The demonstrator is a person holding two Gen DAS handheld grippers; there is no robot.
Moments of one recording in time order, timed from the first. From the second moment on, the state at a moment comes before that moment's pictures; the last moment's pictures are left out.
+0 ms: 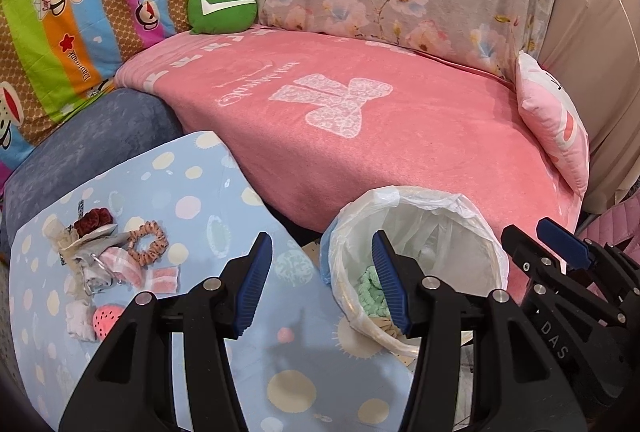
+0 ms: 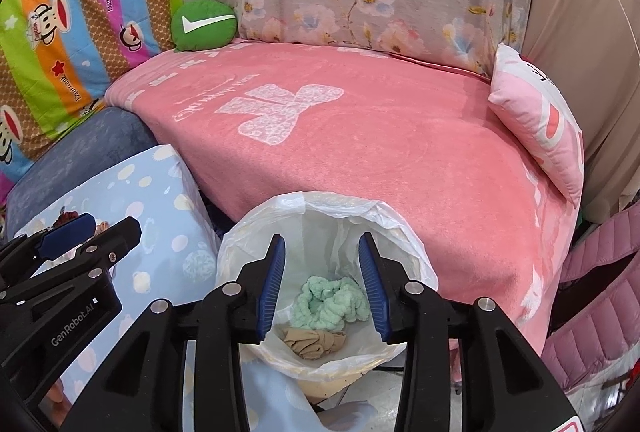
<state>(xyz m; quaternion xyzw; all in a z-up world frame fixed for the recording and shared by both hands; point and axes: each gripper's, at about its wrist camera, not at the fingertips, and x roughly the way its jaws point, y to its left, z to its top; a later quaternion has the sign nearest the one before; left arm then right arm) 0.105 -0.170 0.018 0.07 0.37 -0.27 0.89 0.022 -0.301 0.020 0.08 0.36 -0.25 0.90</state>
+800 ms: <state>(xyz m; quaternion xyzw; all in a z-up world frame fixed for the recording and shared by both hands) 0.137 -0.025 -0.006 0.02 0.39 -0.13 0.91 0.059 -0.193 0.010 0.04 0.38 -0.18 0.91</state>
